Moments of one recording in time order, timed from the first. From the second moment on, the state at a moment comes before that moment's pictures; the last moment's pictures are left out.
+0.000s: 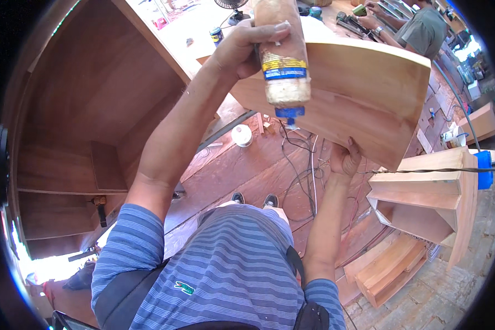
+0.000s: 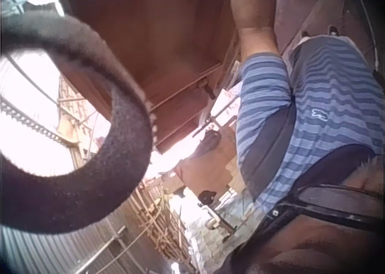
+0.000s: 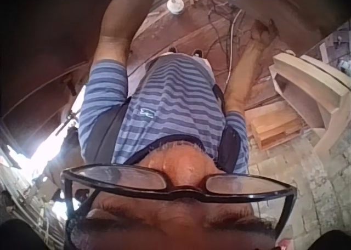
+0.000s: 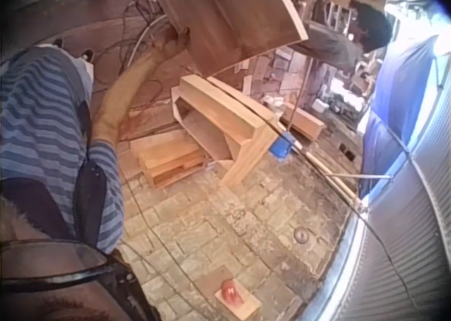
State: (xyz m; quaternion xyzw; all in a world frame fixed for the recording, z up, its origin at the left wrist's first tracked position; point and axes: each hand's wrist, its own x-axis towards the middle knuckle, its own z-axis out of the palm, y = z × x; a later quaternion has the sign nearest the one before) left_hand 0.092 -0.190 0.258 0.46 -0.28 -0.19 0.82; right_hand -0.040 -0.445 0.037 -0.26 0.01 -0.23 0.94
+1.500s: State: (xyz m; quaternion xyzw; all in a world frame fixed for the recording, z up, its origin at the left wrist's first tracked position) left_hand 0.111 -0.131 0.331 0.28 -0.18 -0.05 0.94; right_hand -0.058 -0.469 0.032 -0.30 0.00 -0.15 0.94
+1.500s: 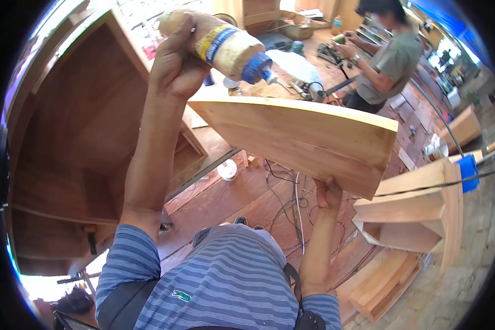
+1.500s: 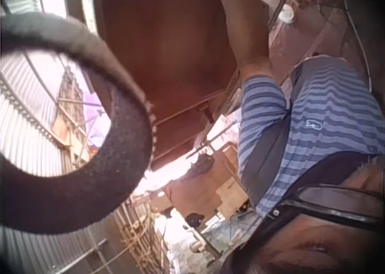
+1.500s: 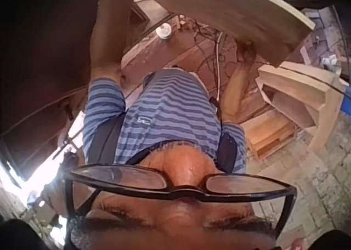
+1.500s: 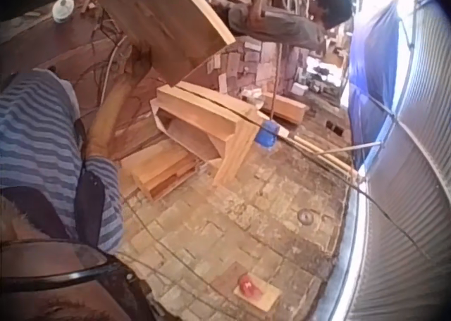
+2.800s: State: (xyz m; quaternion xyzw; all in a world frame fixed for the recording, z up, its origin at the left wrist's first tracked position) left_hand 0.063 -0.301 0.375 0.36 -0.39 -0.06 0.84; right_hand -0.073 -0.459 0.001 -0.22 0.00 -0.20 0.96
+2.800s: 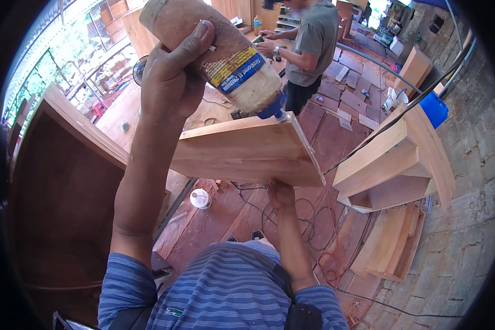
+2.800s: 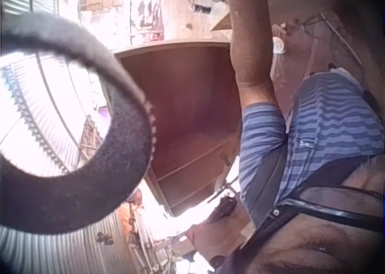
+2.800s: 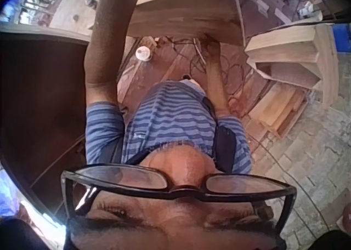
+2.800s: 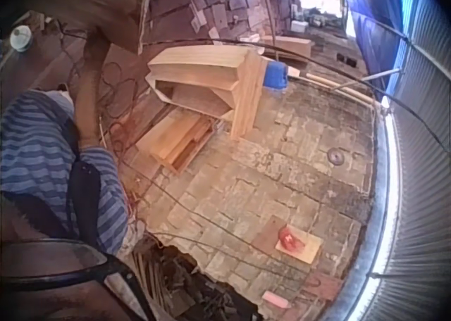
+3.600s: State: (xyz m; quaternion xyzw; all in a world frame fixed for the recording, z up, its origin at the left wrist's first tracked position) left_hand 0.087 -0.246 0.355 0.41 -0.36 -0.02 0.84; right_hand -0.067 -0.465 -0.005 -0.27 -0.01 -0.19 0.94
